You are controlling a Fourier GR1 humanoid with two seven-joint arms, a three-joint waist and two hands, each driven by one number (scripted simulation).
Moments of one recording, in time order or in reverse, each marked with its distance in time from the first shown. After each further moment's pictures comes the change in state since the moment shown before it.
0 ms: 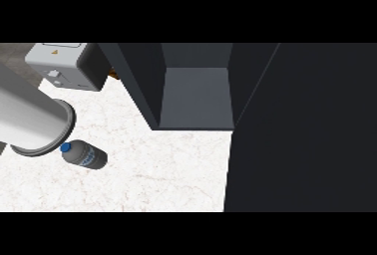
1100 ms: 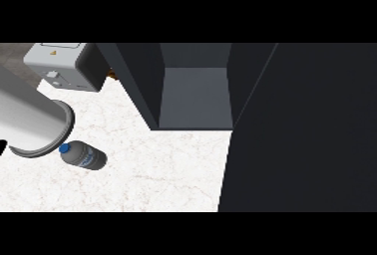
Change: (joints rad) left arm 0.039 -0.042 -0.058 -0.002 -0.023 0.024 0.005; right arm -0.091 0.009 0.124 -0.033 0.070 -0.130 0.144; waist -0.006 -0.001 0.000
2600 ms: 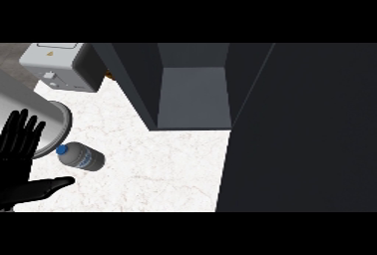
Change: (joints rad) left arm -0.199 0.026 0.074 0.672 -0.237 -0.130 -0.380; right arm -0.052 -0.037 0.064 -0.002 0.026 -0.071 0.040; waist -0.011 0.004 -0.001
